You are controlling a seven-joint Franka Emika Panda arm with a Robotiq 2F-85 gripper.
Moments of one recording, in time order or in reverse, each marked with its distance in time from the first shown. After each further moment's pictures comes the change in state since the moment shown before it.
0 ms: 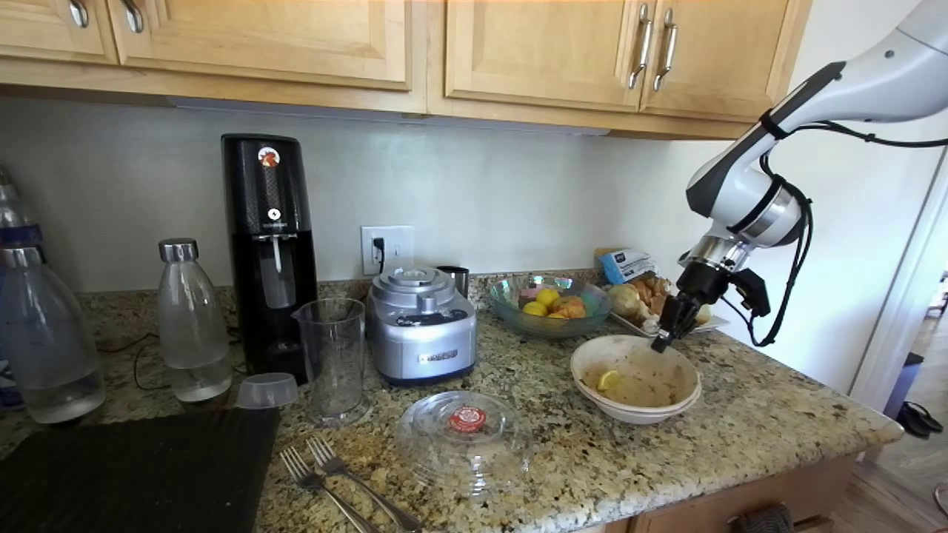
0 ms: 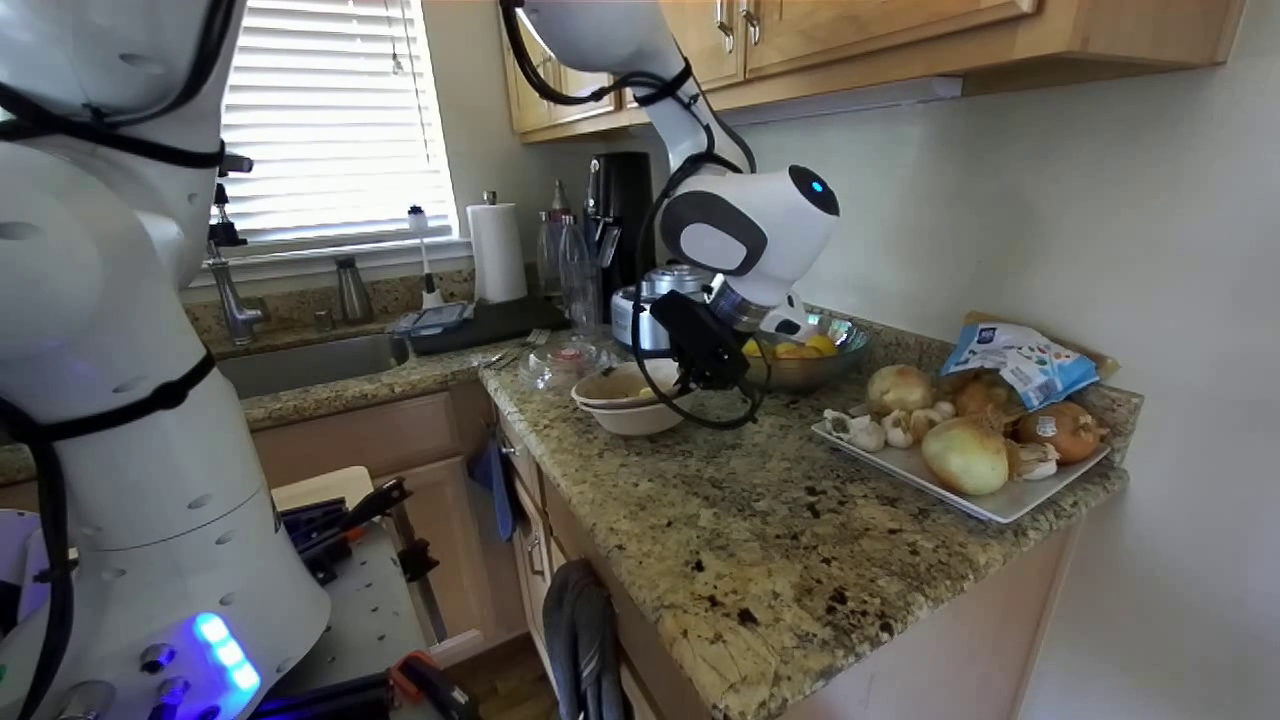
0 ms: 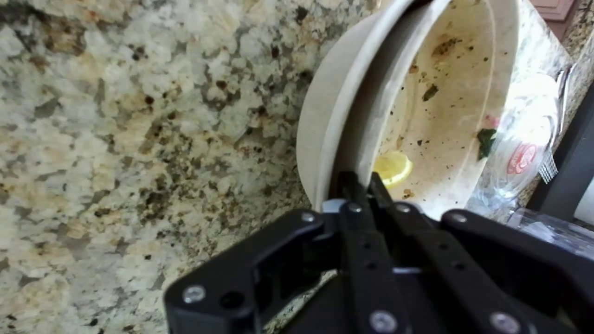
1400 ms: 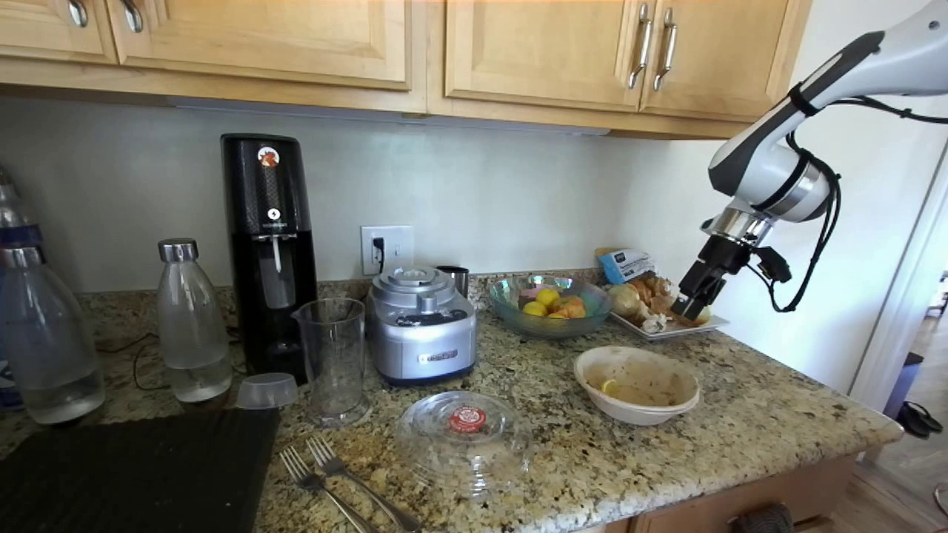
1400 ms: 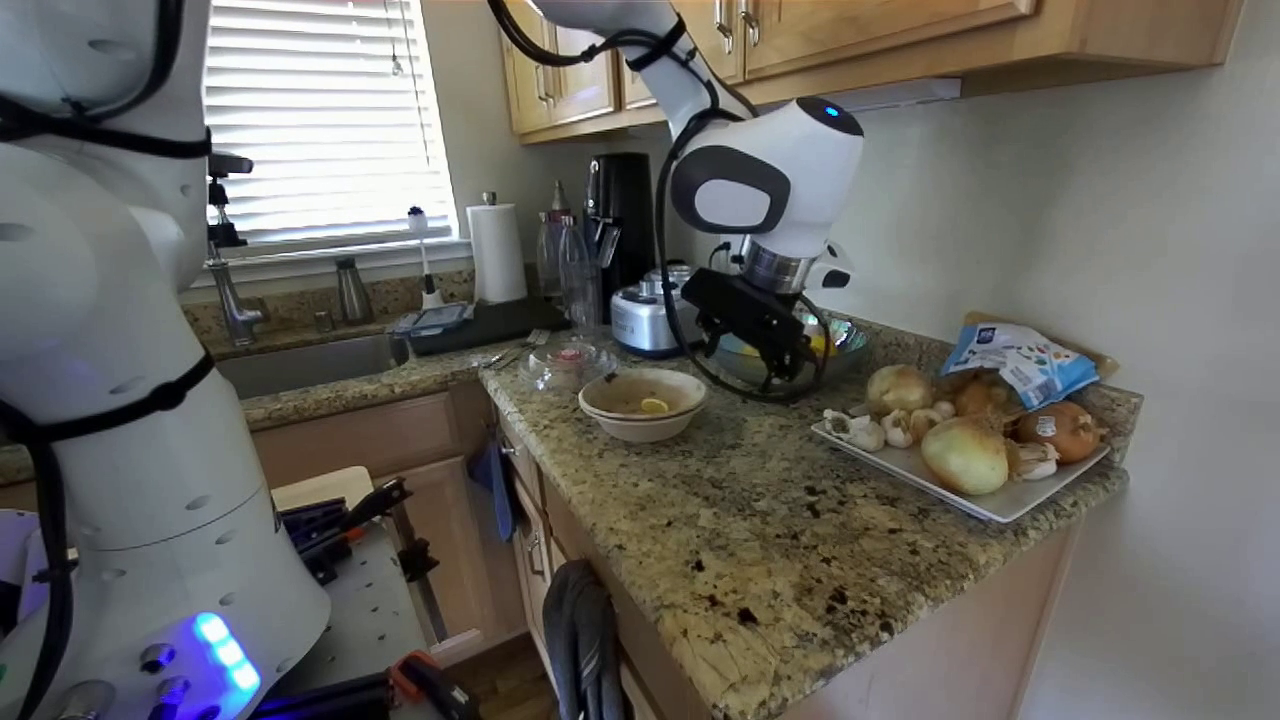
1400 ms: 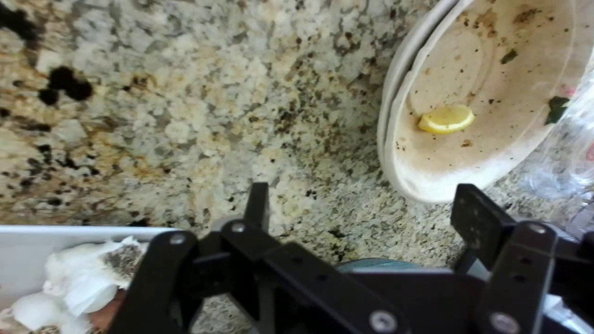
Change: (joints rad) arm -0.017 -0.102 -0.054 -0.031 -0.128 0.138 -0.009
